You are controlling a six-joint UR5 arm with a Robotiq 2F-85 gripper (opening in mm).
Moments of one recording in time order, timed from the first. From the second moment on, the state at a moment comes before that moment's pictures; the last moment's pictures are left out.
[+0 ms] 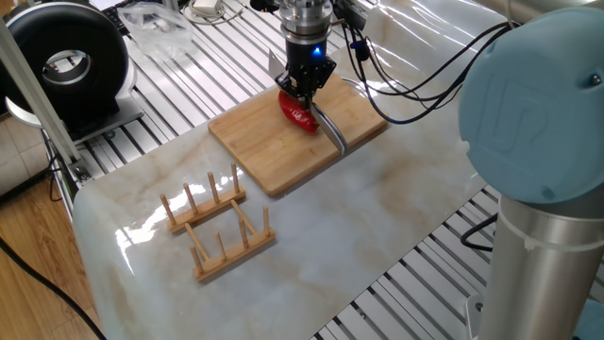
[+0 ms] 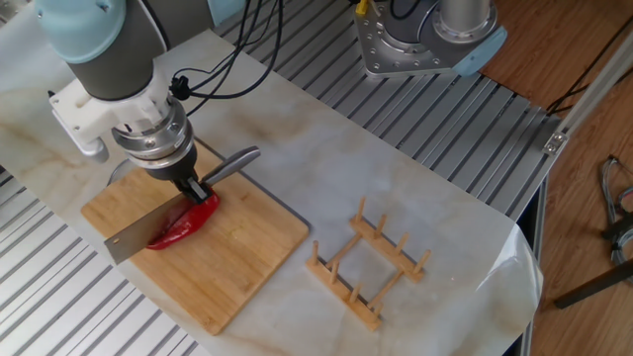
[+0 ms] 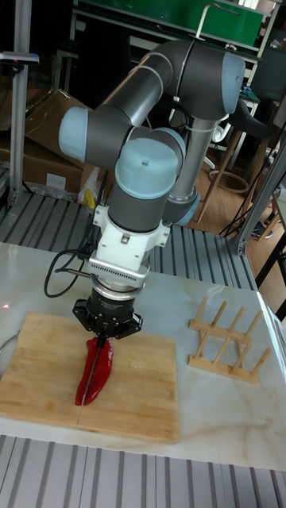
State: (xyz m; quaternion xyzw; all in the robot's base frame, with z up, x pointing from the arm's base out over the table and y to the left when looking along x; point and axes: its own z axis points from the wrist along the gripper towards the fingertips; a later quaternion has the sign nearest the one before) arm 0.614 -0.042 0.067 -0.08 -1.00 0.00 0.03
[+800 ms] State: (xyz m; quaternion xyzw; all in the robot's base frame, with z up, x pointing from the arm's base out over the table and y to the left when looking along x) arm 0.609 -0.045 0.065 -0.07 -1.00 0.00 0.04
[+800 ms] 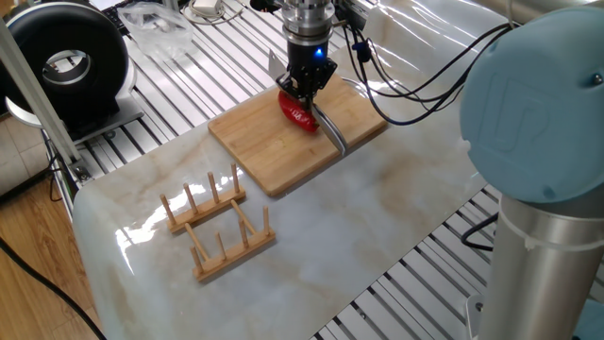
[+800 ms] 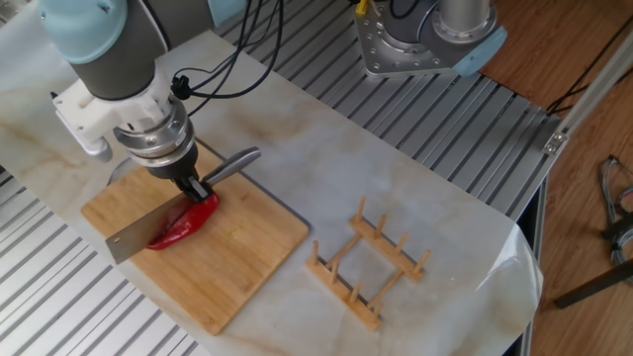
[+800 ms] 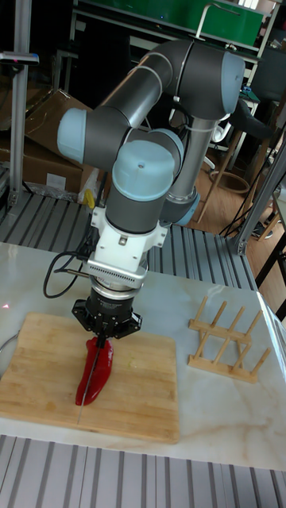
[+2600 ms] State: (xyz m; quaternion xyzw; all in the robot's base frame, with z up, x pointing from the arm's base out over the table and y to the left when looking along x) arm 0.592 -0.044 0.071 -0.03 -0.99 0.00 0.10
